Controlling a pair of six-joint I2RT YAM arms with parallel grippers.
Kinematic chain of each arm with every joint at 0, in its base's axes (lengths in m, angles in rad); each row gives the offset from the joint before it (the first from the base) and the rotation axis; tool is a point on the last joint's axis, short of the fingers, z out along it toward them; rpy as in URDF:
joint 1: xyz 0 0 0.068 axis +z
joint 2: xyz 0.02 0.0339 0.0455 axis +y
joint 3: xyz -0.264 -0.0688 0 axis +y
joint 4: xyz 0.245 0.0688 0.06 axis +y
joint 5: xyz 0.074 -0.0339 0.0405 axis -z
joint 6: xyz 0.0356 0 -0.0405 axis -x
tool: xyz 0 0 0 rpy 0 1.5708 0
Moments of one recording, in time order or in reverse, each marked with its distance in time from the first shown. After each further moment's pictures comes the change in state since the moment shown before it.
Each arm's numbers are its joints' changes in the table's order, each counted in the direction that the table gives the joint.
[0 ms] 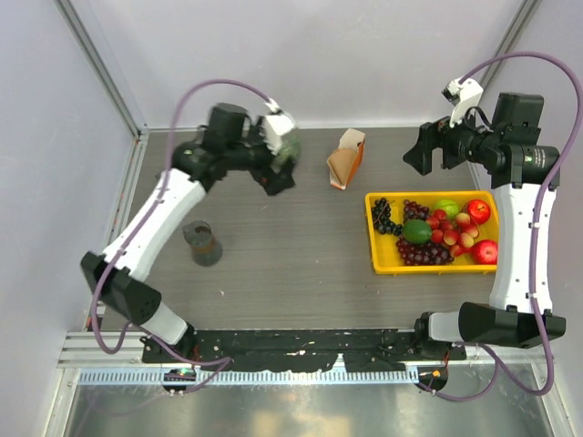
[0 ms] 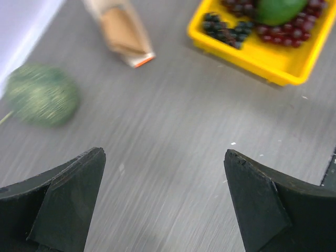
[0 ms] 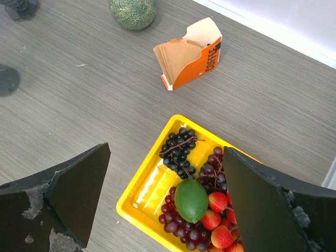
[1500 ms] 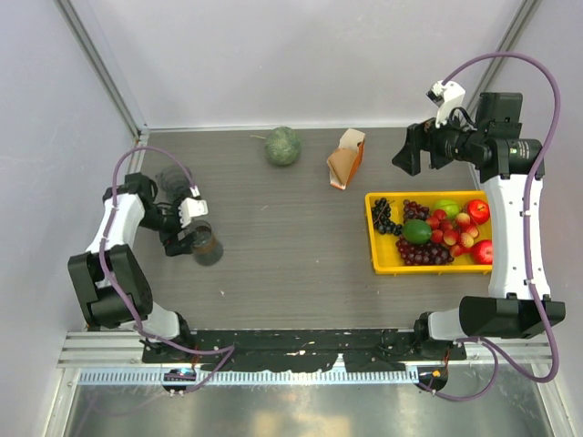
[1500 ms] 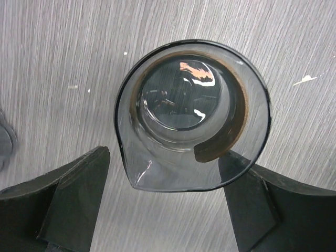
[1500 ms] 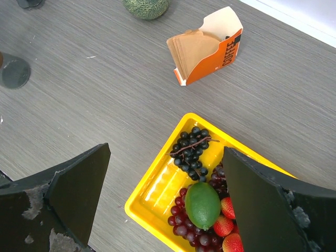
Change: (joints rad) left arm 0.864 -0.108 0.610 0.359 0.163 -1.170; right arm 0.069 0.057 0.021 -0.015 0.006 -0.029
